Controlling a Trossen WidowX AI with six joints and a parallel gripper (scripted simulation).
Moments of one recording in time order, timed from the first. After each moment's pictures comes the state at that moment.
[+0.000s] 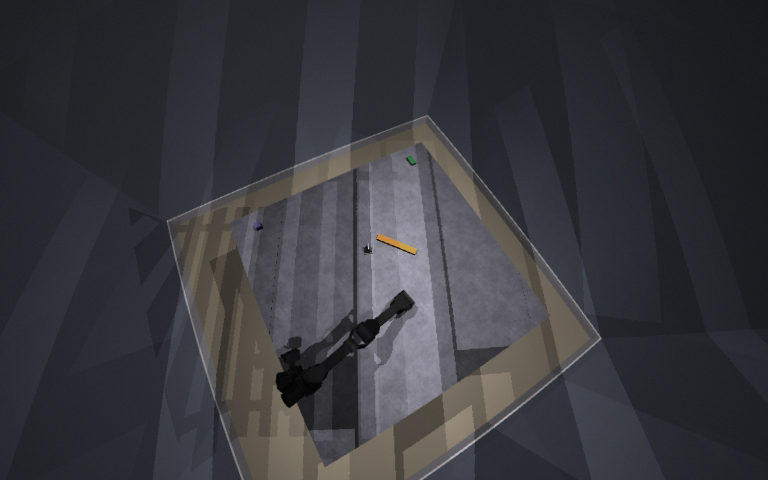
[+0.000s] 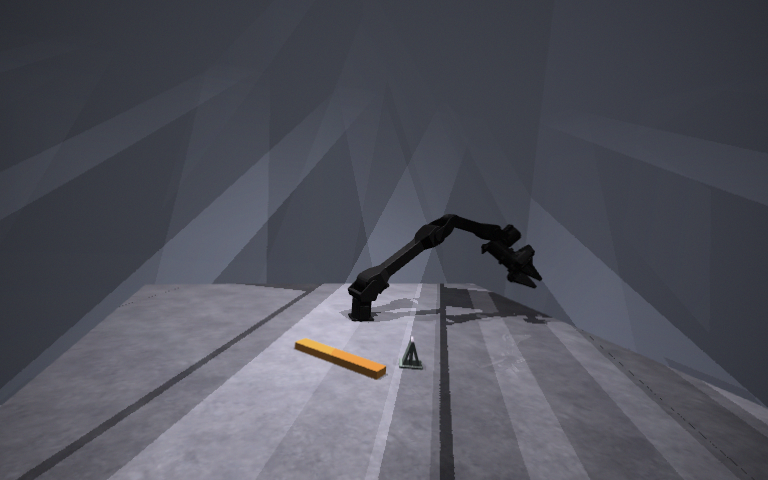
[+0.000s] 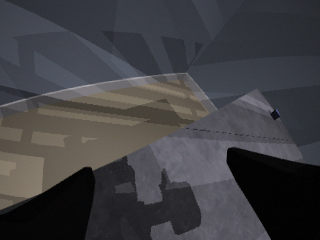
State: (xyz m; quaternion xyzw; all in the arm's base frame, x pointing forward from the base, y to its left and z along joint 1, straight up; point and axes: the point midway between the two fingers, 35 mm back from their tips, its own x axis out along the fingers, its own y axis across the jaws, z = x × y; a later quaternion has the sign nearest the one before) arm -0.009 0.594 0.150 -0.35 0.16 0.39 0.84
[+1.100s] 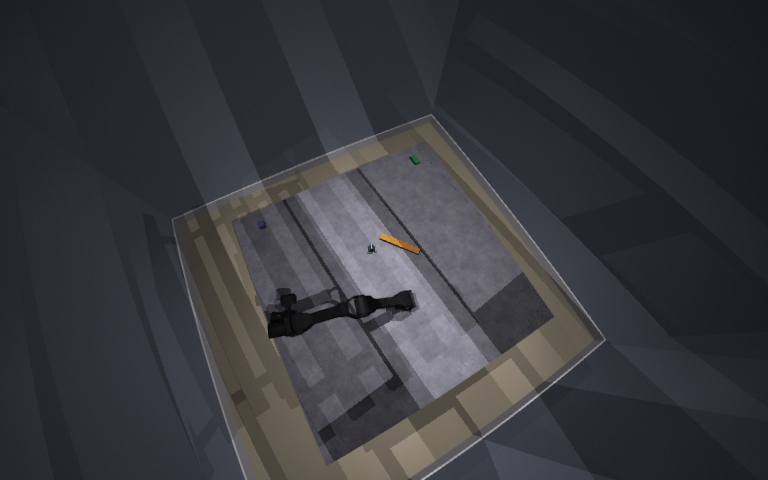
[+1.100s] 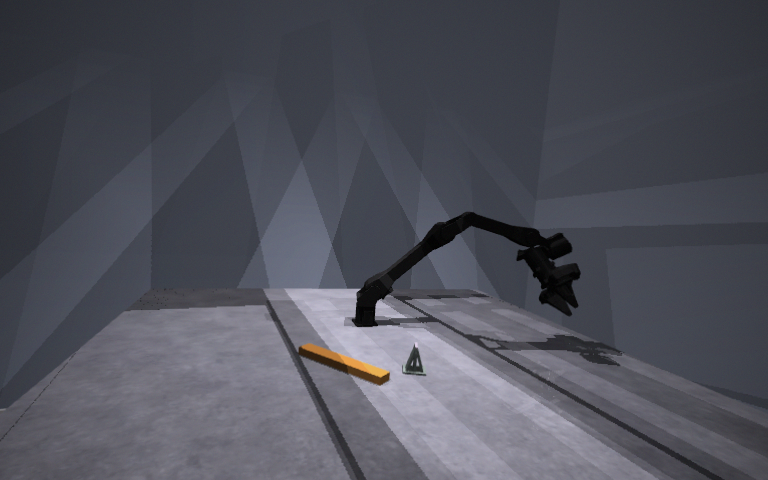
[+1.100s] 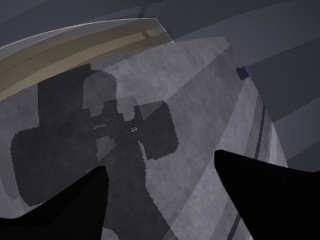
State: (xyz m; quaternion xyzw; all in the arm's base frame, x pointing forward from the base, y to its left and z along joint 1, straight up) arm 0.213 0.517 0.144 -0.43 0.26 0.29 0.81
